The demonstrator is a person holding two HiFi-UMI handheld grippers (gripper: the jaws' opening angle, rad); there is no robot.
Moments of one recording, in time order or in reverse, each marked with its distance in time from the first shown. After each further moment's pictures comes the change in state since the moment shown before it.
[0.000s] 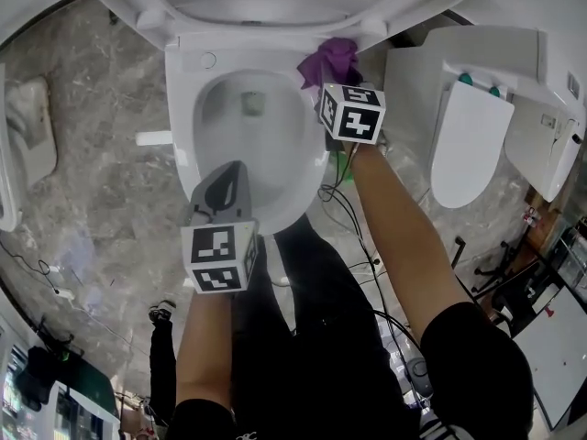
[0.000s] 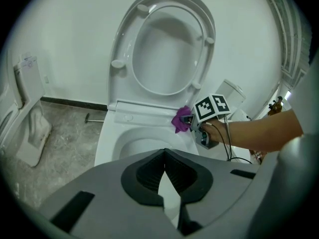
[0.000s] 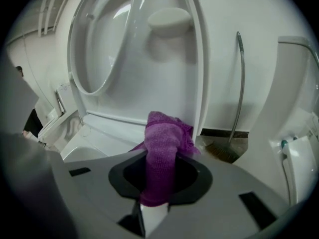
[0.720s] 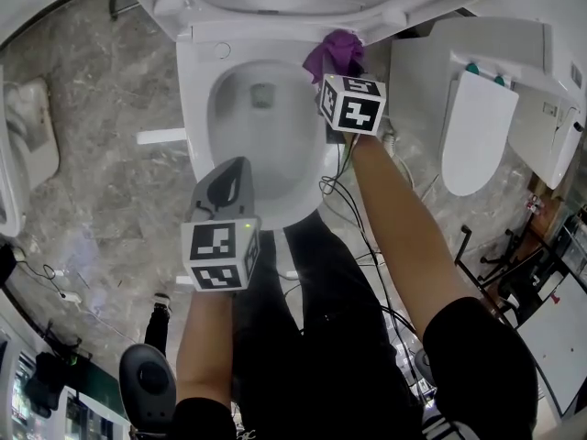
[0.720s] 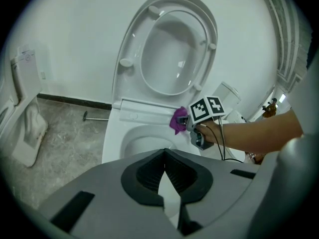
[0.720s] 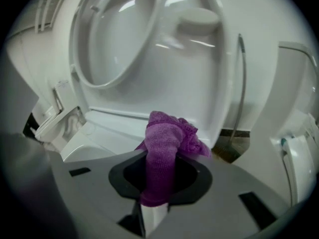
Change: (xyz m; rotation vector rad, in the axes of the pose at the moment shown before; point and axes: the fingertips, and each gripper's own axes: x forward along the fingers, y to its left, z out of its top) left arm -0.015 0.031 -0.012 -0.006 0.016 -0.053; right arm 0.006 0.033 -0.009 -0.003 0.018 -0.055
